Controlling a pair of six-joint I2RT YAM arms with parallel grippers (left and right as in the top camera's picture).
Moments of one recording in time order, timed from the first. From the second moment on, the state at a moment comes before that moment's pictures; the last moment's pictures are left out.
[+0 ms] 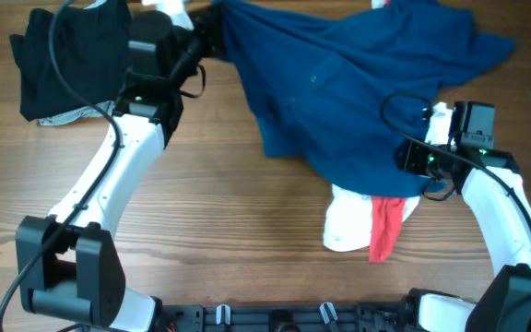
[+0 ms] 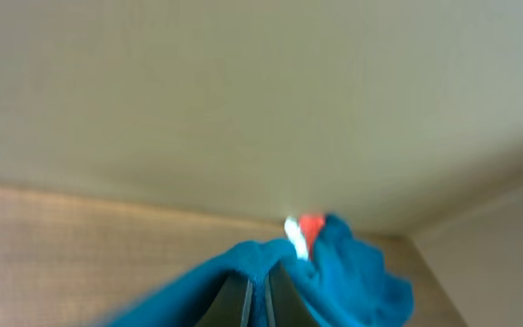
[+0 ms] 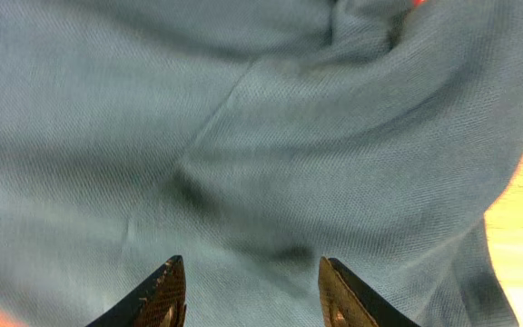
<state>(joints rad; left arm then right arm) -0.21 1.67 1.25 0.28 0.24 -0.55 -0.17 1.42 0.85 -0.58 -0.26 0.03</state>
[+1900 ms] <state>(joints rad) -0.08 1.66 1.25 -0.09 -0.13 -0.41 -0.21 1.67 0.92 0.02 -0.52 -0.14</state>
